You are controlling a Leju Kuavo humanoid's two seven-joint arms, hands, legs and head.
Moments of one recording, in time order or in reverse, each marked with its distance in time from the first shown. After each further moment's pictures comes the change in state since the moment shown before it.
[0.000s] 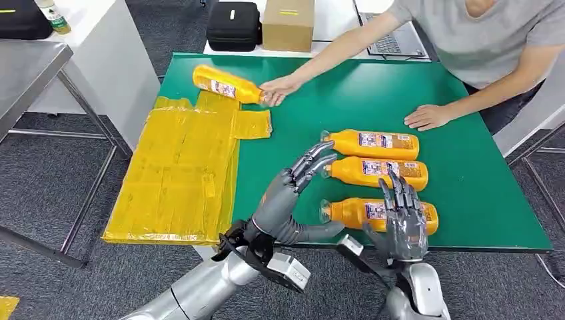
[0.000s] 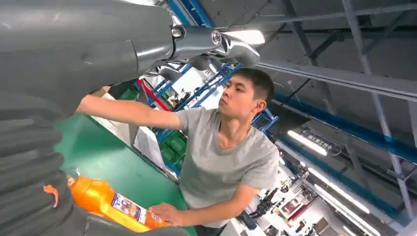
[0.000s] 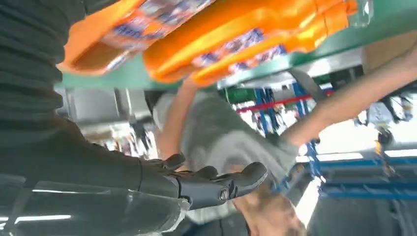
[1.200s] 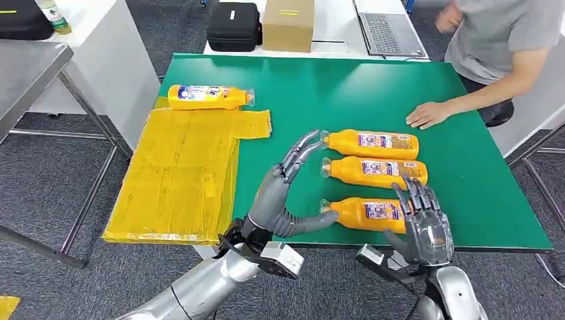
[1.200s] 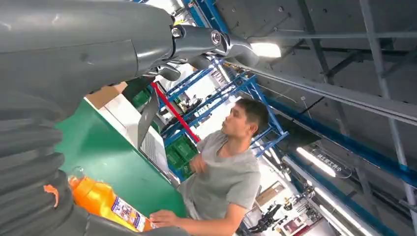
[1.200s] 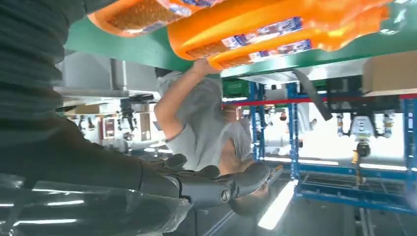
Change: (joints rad) left arm -0.011 0.004 -0.010 0.011 0.098 0.055 0.000; right arm 0.039 -0.192 0.048 -0.141 -0.007 0.170 0.093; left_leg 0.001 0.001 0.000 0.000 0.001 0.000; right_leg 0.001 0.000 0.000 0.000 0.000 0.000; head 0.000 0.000
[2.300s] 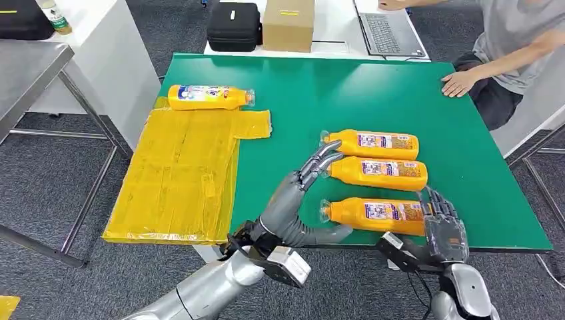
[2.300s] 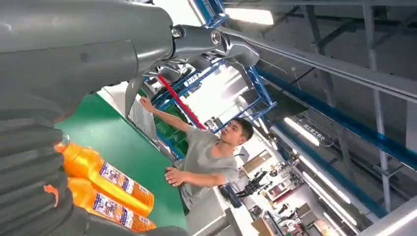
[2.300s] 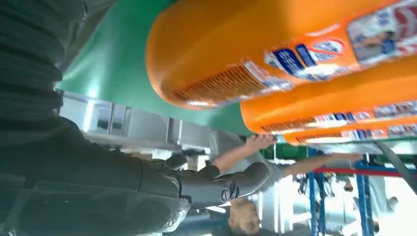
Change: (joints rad) left arm -0.001 -0.023 -0.021 0.002 0.023 -0.121 0.000; right arm -0.039 0.007 -0.134 0.163 -0.058 0.169 0.032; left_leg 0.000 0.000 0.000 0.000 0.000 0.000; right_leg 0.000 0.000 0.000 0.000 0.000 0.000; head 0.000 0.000
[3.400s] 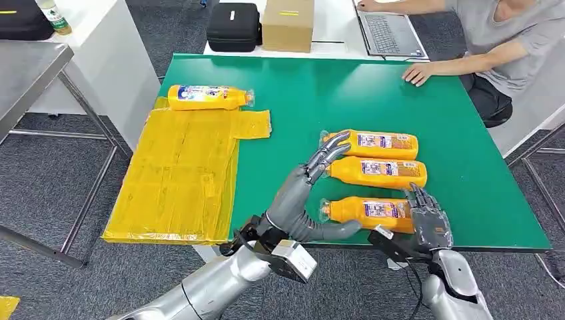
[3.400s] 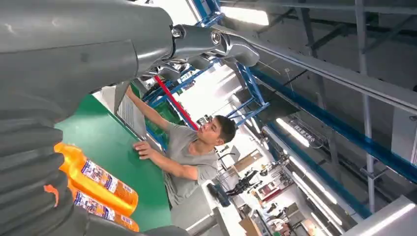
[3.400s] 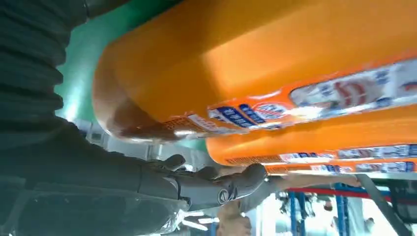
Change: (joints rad) left arm -0.032 -0.033 -0.006 0.012 0.033 -0.006 0.000; right arm -0.171 0.023 0.027 0.283 0.020 -0.041 -0.111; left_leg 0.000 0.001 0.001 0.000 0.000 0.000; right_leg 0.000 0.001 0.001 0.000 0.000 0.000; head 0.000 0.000
